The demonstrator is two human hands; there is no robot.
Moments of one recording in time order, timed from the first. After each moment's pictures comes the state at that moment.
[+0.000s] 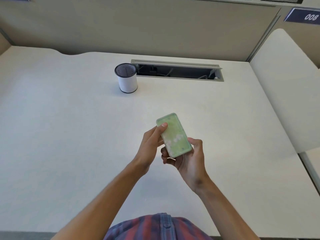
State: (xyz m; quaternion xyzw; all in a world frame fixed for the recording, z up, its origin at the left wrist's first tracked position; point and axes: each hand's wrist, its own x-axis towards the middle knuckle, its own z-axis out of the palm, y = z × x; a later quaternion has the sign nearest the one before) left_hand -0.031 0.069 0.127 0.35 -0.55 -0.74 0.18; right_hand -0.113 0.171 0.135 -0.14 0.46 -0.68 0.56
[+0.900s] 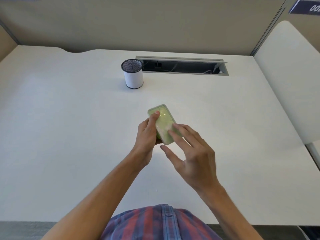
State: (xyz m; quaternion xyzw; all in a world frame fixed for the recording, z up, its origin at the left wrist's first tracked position) left_hand -0.007 0.056 0.141 0.40 -0.49 -0.74 0.23; right_hand -0.080 0.183 0.134 -0.54 0.76 -0.32 -0.15
